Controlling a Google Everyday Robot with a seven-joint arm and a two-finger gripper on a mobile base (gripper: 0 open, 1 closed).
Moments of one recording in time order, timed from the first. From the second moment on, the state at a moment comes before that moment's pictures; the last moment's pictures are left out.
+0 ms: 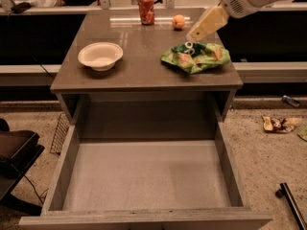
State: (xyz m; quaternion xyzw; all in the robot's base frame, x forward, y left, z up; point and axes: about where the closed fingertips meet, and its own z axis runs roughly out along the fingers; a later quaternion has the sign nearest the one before) arm 0.674 -0.153 1.019 -0.45 0.76 -0.04 0.47
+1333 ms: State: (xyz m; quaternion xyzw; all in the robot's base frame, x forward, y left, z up) arm 0.719 -0.150 0.852 -0.47 0.81 0.05 0.33
